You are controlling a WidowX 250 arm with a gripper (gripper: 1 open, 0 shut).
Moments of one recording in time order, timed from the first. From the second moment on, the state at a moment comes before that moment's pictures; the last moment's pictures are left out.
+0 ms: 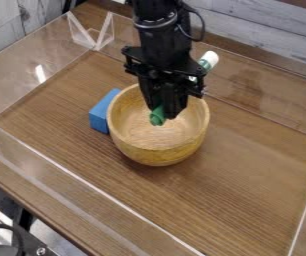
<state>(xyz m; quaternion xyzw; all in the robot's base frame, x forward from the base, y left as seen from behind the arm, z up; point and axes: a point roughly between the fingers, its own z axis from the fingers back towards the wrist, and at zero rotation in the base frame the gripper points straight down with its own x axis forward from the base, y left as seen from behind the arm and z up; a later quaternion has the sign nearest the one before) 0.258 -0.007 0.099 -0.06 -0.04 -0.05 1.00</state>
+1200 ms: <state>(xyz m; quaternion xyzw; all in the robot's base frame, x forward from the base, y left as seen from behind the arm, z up) 0.260 -0.003 0.088 -0.05 -0.05 -0.03 1.00</state>
